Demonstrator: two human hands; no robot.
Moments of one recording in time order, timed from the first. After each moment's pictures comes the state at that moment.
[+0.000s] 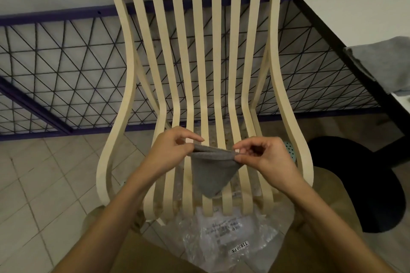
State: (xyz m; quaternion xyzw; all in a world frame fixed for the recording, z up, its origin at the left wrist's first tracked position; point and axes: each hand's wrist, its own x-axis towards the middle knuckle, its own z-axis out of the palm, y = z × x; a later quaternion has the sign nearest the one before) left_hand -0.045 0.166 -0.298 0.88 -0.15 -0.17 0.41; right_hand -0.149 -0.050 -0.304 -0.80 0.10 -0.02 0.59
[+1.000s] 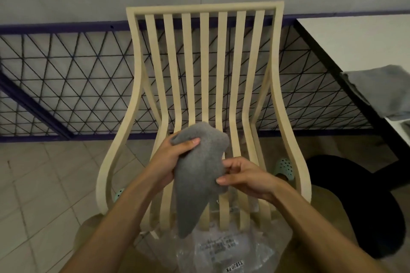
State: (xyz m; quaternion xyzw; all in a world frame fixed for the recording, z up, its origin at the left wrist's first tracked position) left_hand -0.057 0.154 -0.271 0.62 -0.03 -0.24 0.75; right_hand -0.115 -0.042 -0.327 -0.58 -0.03 0.28 0.77
